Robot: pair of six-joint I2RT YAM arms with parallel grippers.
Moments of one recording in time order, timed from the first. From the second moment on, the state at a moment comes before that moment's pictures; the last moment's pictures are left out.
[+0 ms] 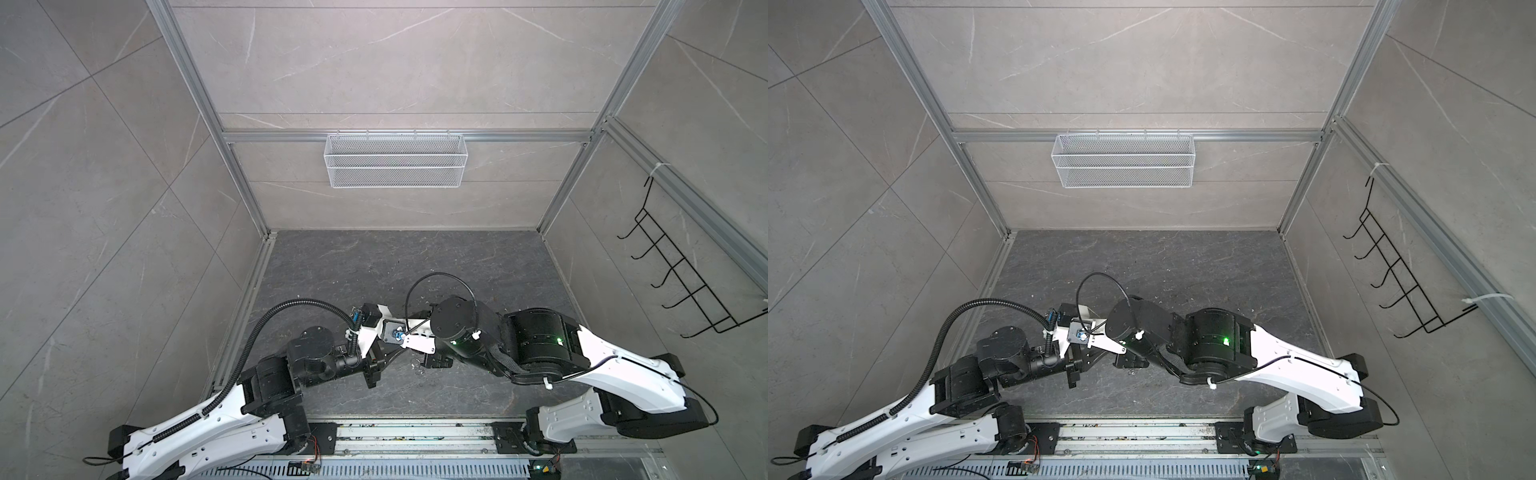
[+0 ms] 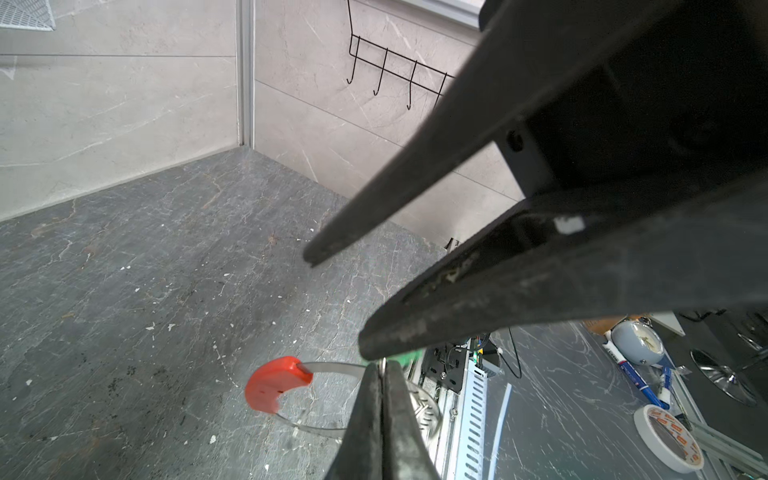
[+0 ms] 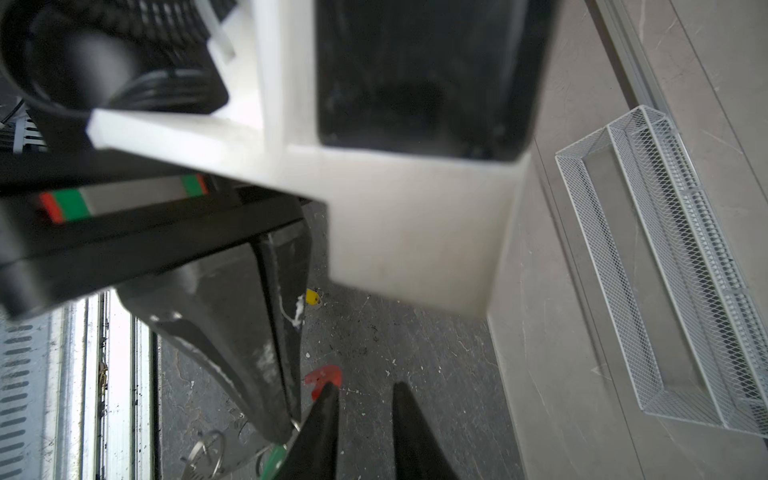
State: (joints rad) left arm -1.15 0.69 0.84 -0.28 0.14 -0.25; right arm 1.39 1.42 1.85 -1.11 0.43 -0.42
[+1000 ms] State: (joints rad) left arm -1.15 0.59 0.73 -0.14 0.13 -0.23; right arm 1.35 0.91 1.07 -0.54 0.33 -0.12
